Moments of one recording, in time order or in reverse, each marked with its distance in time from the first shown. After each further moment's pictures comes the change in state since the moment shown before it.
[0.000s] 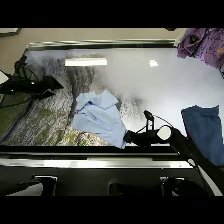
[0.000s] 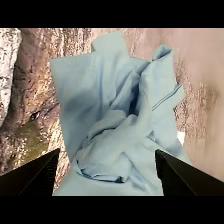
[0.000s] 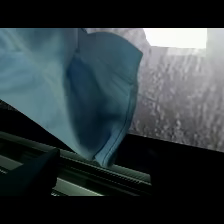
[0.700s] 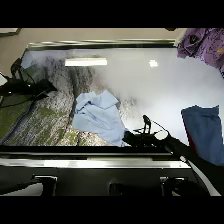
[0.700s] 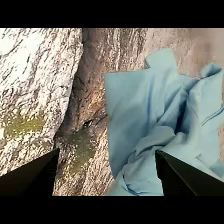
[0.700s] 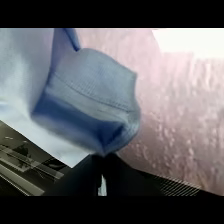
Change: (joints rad) left arm 0.048 -0.034 -0.030 0.093 0.047 0.013; right arm 0.000 -0.138 -0.101 0.479 -0.175 -0.382
